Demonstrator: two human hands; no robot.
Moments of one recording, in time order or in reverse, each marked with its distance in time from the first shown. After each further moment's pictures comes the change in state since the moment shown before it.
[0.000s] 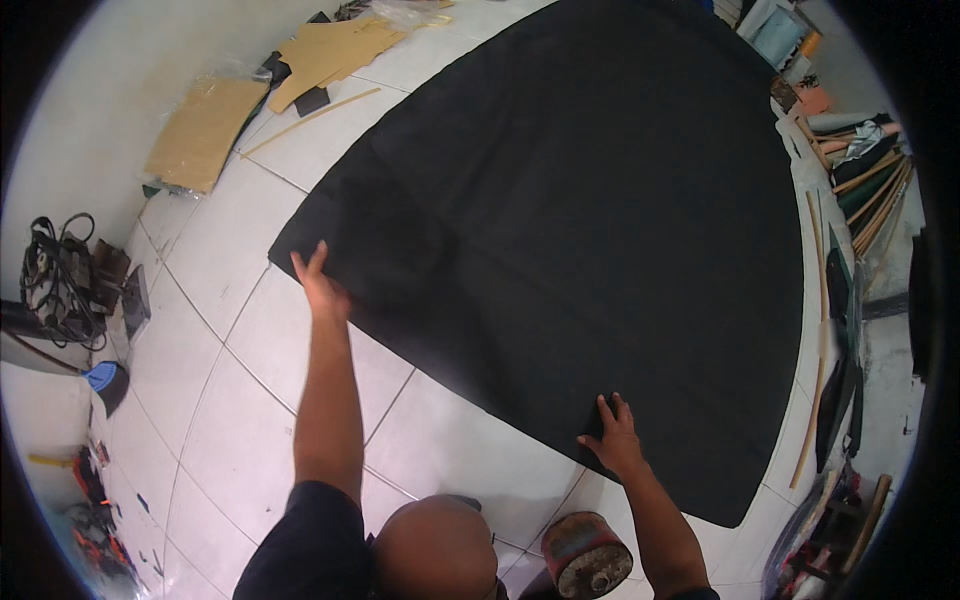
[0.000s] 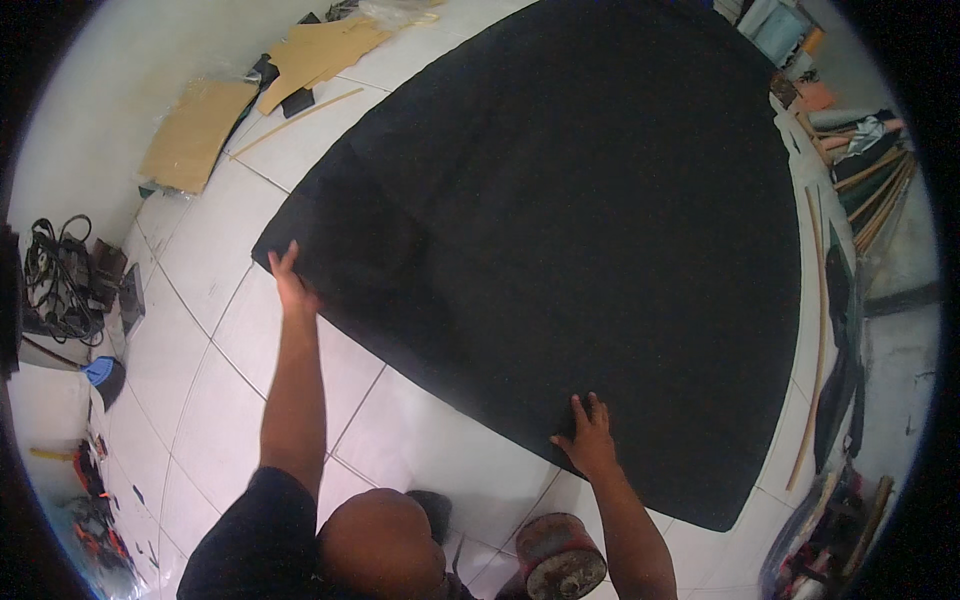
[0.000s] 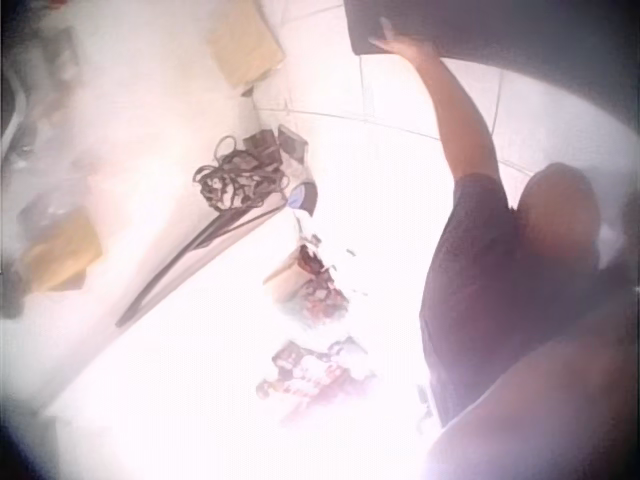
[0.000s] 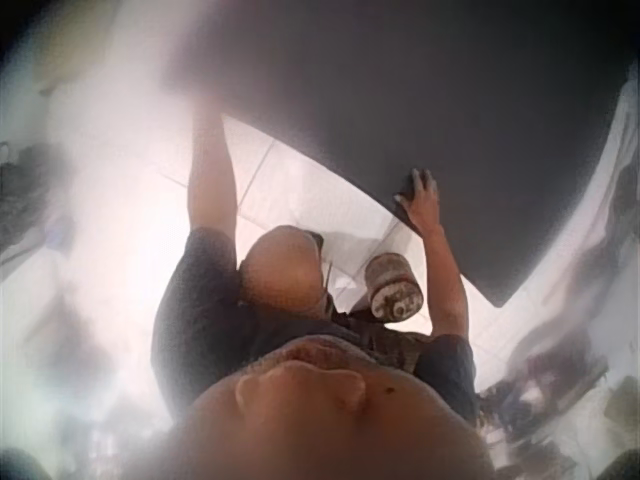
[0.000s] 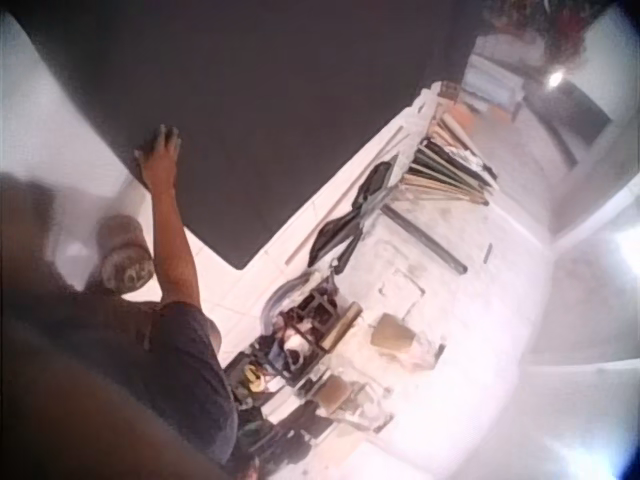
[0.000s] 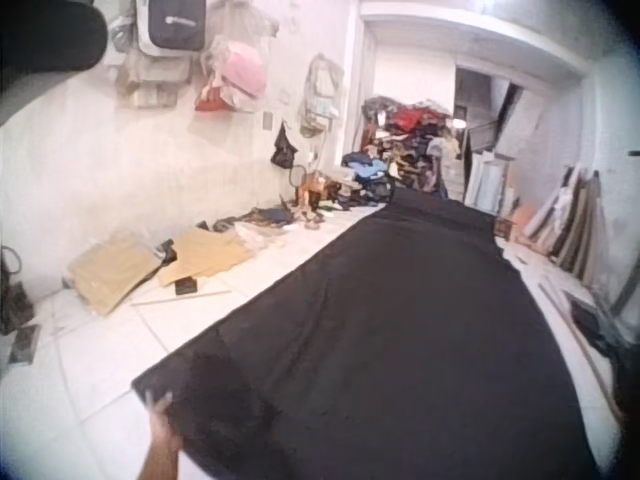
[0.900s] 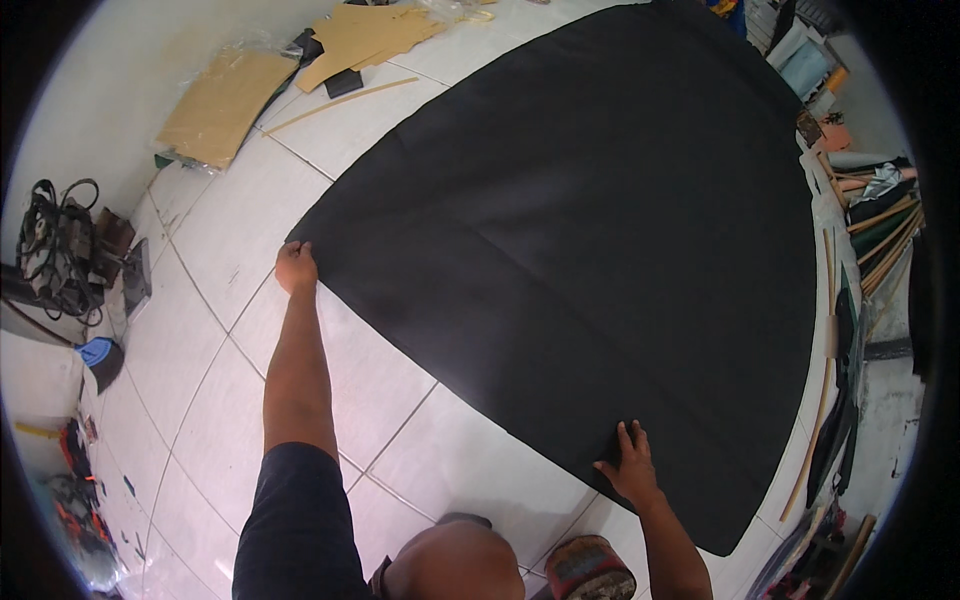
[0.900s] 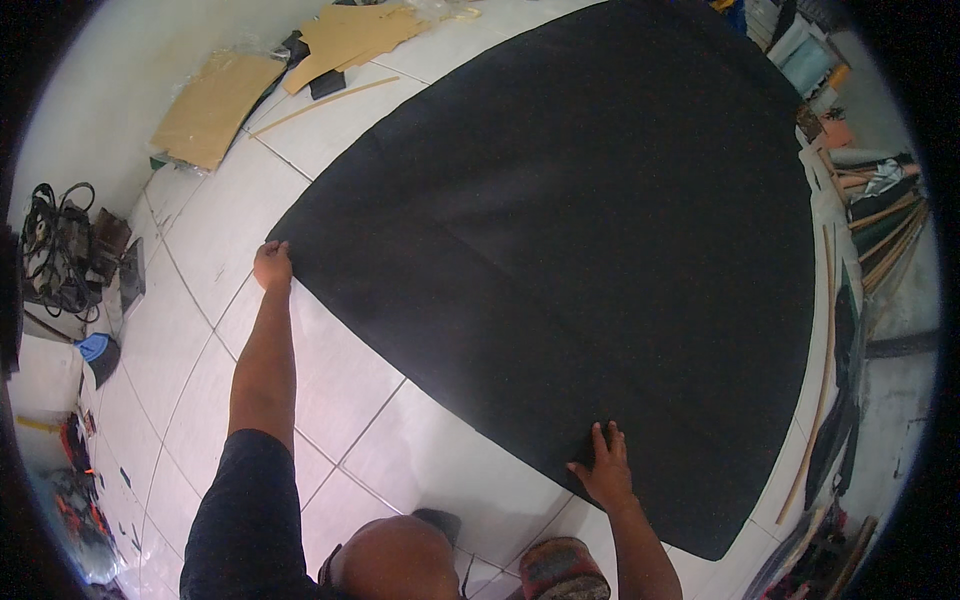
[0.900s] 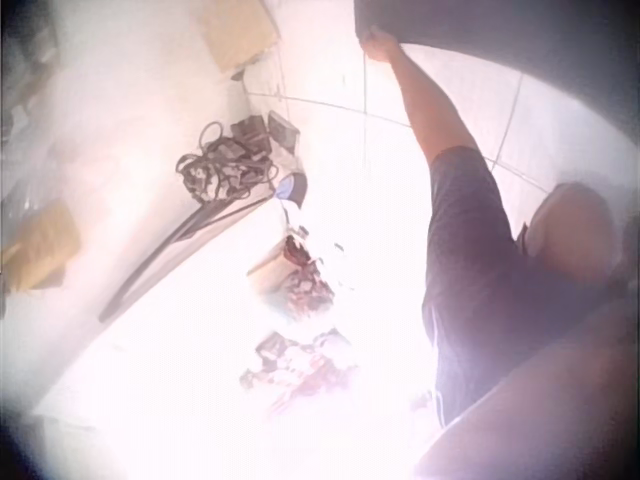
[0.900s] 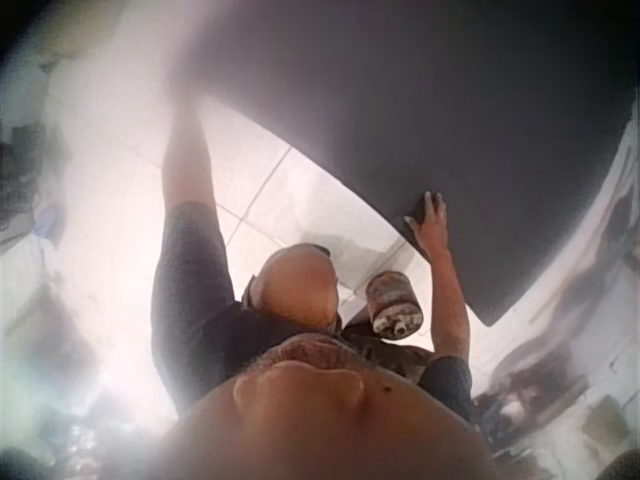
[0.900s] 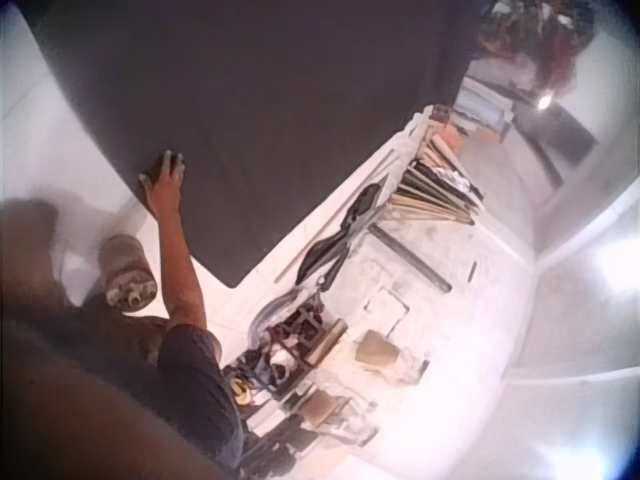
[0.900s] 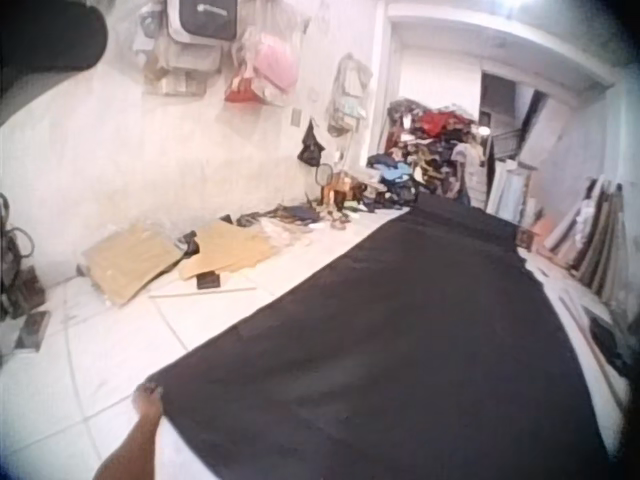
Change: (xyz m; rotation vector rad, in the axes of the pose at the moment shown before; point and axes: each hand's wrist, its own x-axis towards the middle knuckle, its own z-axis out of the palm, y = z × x) left_hand 0.162 0.004 -0.082 1.195 0.237 0.506; right_hand 0.004 0.002 0.001 -0.024 0.006 -0.037
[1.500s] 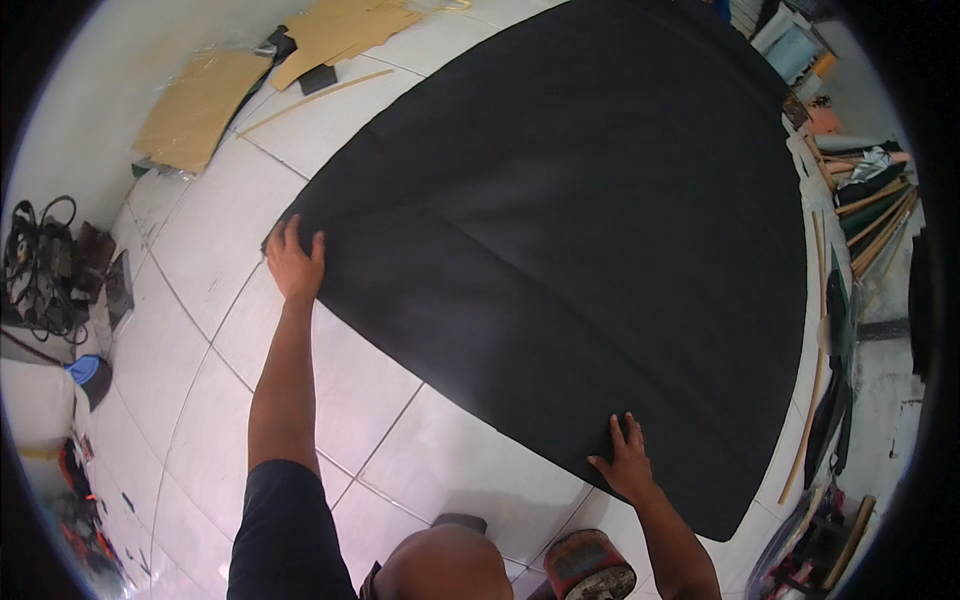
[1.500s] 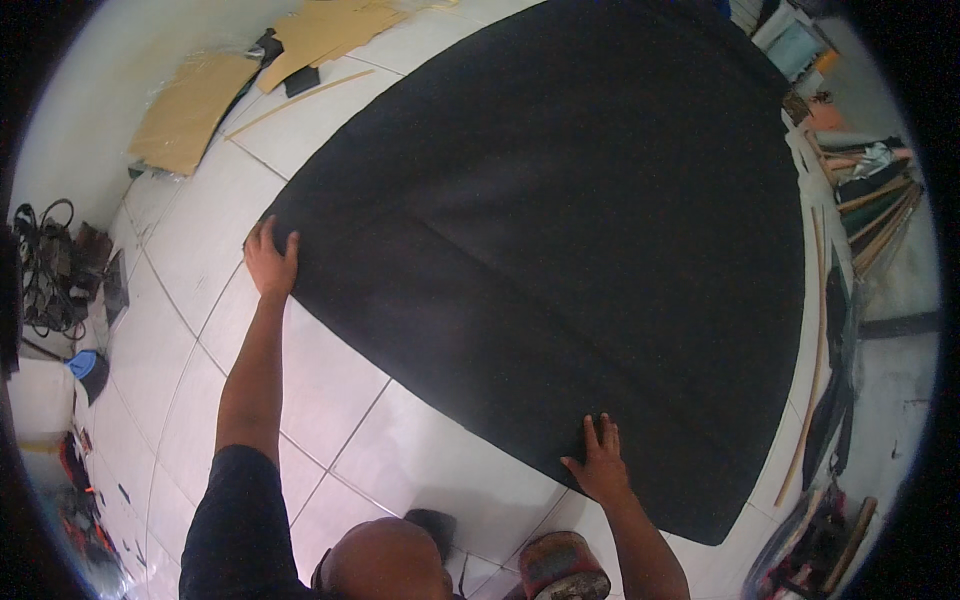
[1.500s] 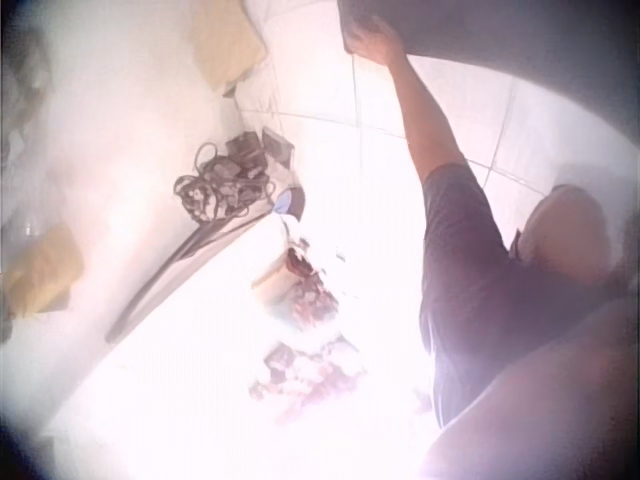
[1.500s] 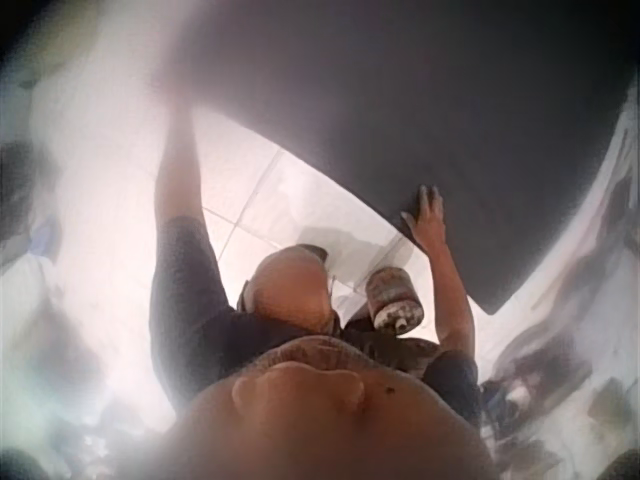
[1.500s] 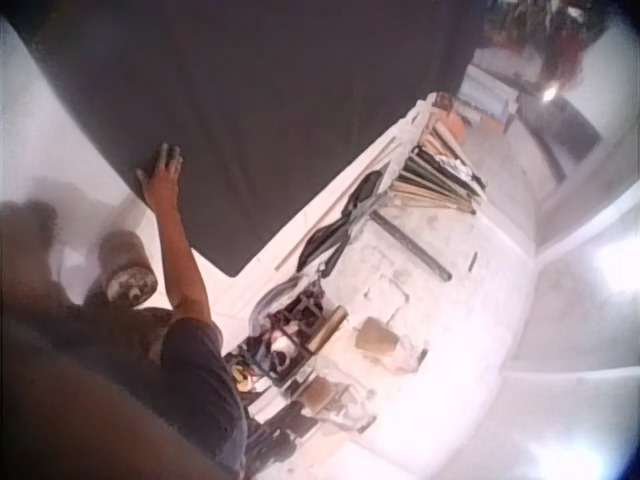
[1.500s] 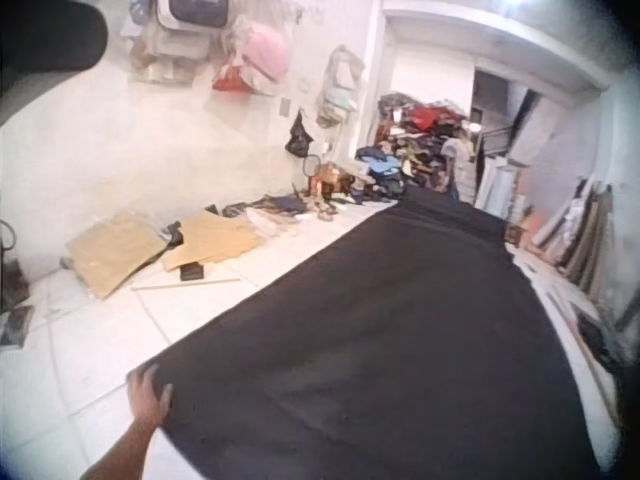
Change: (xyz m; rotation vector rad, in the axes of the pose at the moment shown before) left_hand -0.036 0.042 -0.010 0.215 -0.038 0.573; right_hand 0.001 0.002 0.000 -0.029 0.018 -0.051
